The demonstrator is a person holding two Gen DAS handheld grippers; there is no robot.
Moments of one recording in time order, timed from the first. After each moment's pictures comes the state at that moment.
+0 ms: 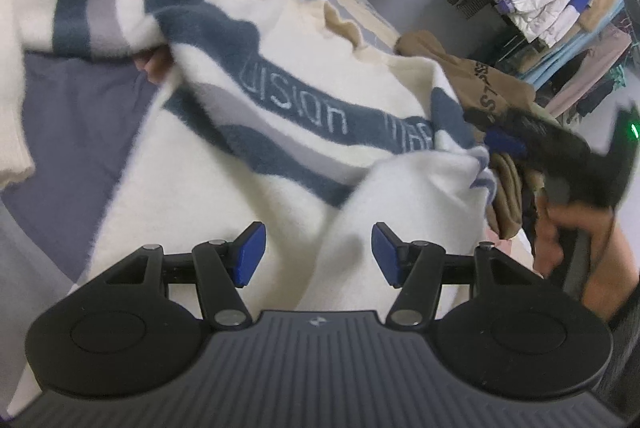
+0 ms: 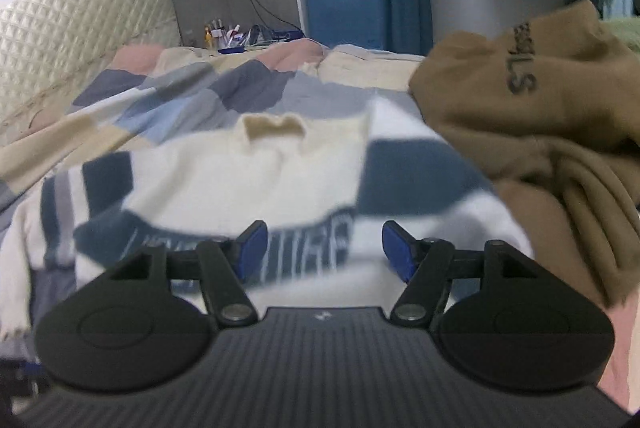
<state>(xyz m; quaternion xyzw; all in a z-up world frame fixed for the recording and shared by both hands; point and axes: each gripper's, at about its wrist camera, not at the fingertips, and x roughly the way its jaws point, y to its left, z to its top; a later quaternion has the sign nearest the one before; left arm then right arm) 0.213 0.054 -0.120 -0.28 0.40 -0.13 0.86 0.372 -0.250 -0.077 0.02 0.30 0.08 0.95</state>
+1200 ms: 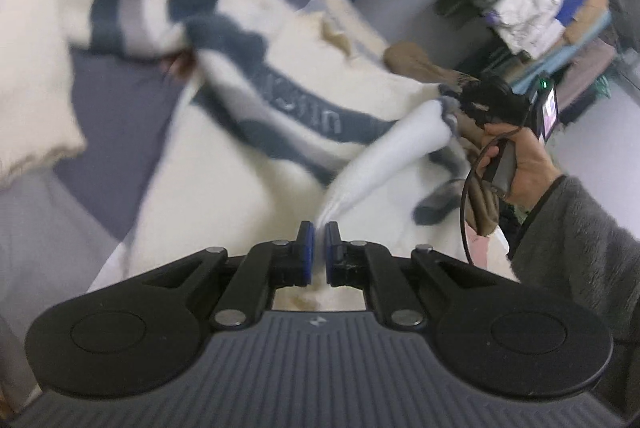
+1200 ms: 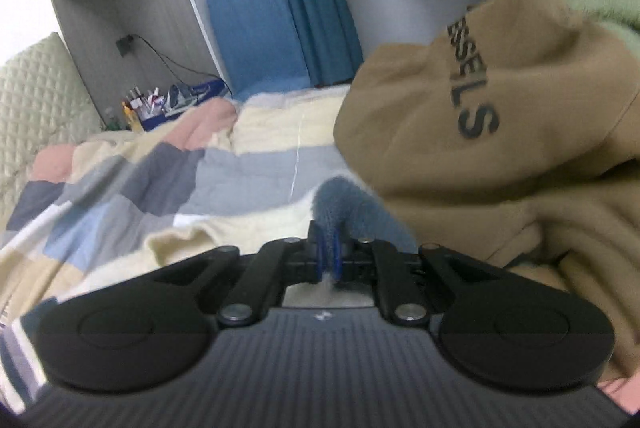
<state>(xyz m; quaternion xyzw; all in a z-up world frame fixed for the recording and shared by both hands) 0.169 0.078 -0.099 -0.30 0.39 -0.14 0.86 0.490 -0.316 -0.074 0.13 0.28 -0.02 0.95</state>
